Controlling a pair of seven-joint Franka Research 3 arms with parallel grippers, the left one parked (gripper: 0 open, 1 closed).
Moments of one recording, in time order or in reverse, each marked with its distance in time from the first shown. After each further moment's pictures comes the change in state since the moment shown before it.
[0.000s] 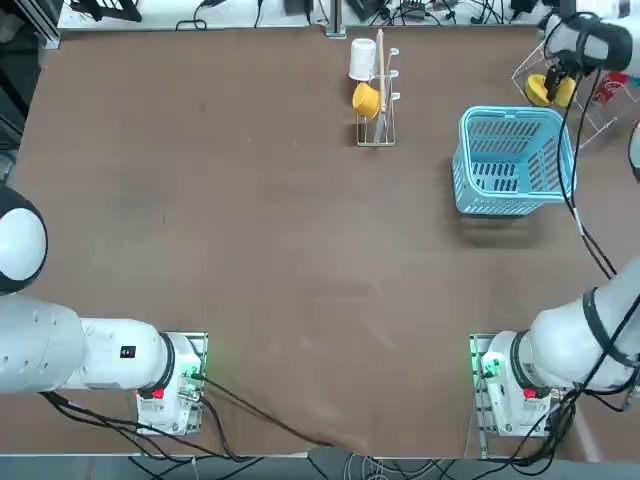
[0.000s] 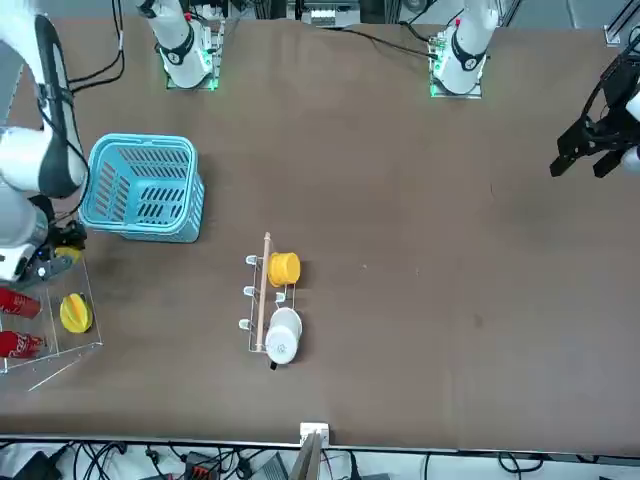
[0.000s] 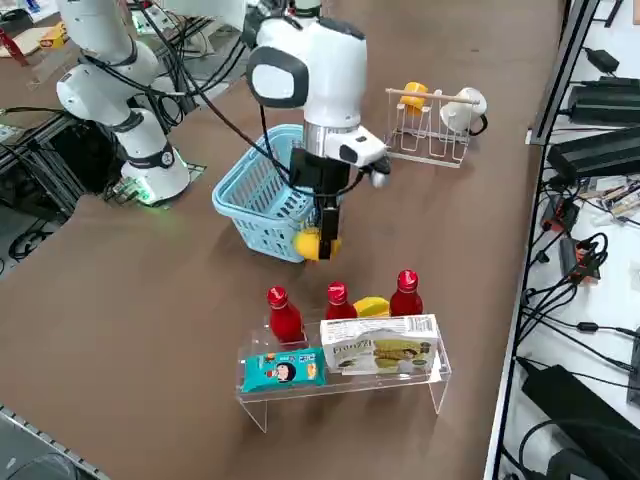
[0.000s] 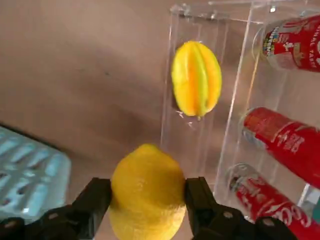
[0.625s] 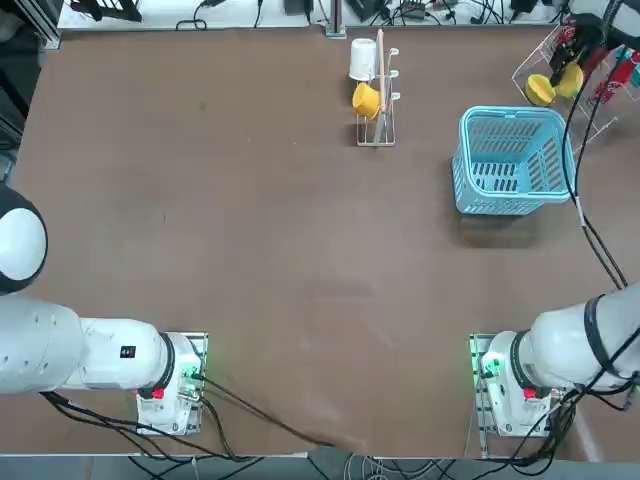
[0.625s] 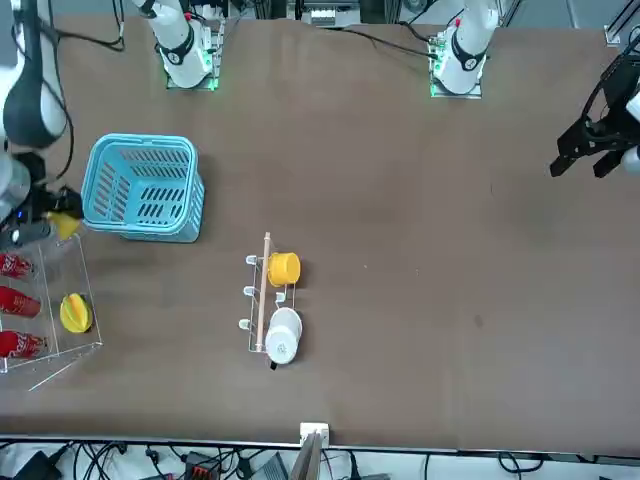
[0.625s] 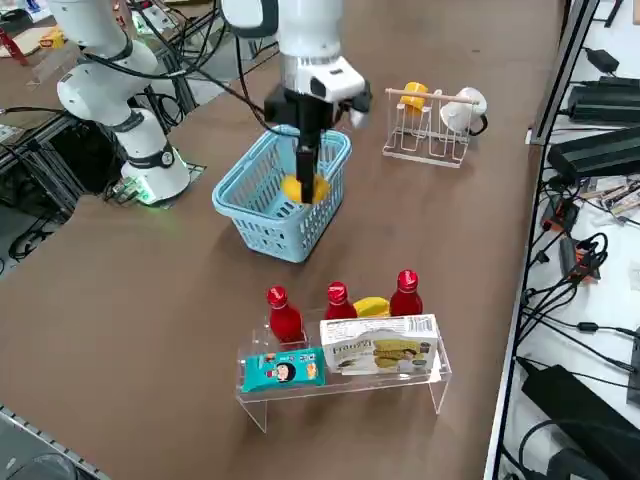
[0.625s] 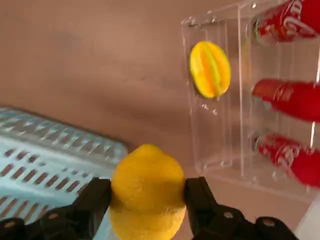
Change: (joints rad) arm 0.022 -0.165 0.000 -0.017 0.185 -0.143 0.075
